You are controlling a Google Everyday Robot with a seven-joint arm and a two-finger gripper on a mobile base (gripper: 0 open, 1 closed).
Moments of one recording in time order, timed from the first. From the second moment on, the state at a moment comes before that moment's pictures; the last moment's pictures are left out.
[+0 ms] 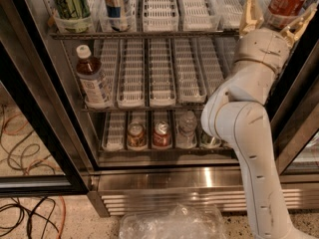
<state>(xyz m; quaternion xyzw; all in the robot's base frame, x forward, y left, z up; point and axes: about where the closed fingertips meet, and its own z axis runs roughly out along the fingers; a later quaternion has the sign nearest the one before) 0.585 -0.266 1.069 0.17 0.42 -0.15 0.88</state>
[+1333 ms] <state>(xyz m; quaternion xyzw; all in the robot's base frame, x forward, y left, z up) 0.602 -0.297 1.066 0.24 0.44 -0.18 0.85</state>
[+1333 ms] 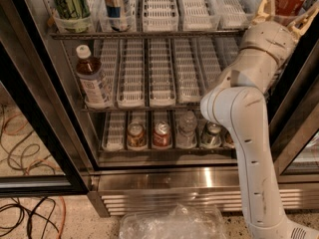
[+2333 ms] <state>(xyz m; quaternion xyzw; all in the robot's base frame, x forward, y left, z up) 0.625 -0.301 1.074 0.22 0.45 -0.18 0.85</state>
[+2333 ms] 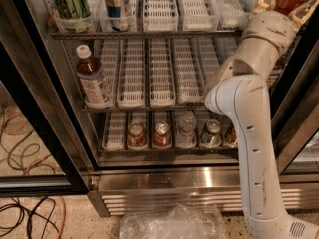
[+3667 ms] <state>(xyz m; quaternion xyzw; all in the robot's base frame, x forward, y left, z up) 0.626 -0.305 1.074 0.23 0.45 -0.18 0.85</state>
